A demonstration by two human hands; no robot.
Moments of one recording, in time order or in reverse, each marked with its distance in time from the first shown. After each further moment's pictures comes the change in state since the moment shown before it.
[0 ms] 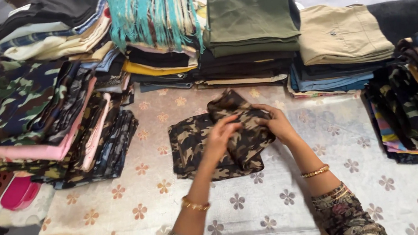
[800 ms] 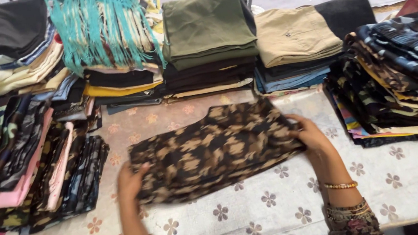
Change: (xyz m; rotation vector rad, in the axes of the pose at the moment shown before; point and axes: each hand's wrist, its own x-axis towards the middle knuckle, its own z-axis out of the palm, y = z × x) left_hand -0.047 -0.050 -0.183 0.336 0.487 -0.102; right_hand -0.101 -0.001 -0.135 -0.387 0.408 0.032
